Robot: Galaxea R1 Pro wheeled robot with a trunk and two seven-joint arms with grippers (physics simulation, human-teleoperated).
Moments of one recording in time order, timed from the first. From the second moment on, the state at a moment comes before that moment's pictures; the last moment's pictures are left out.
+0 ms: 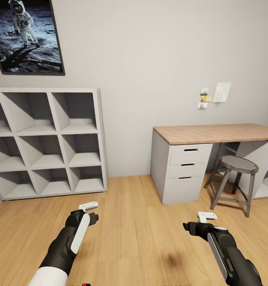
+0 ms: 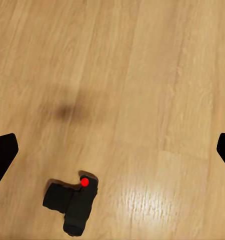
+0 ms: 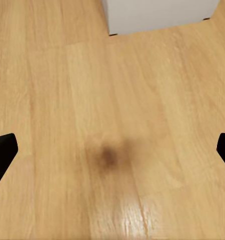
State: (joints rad) left arm -0.49 -0.11 0.03 -1.11 0.30 0.83 0.52; right arm -0.34 -0.08 -0.11 -1.19 -0.01 0.70 0.10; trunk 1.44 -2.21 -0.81
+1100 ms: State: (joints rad) left arm -0.49 0.05 0.12 -1.08 0.31 0.82 0.00; right arm -0.34 -0.21 -0.23 -1.20 -0.01 0.73 0.59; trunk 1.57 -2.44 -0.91
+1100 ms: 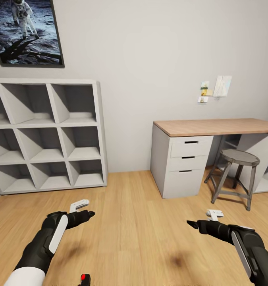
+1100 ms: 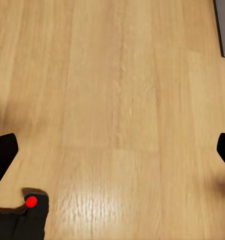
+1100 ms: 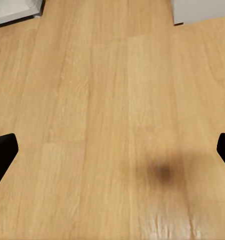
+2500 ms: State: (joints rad) left arm -0.49 0.04 0.12 -1.08 0.30 0.82 0.14; right arm -0.34 -0.21 -0.25 -1.19 0.00 0.73 0.60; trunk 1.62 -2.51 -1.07
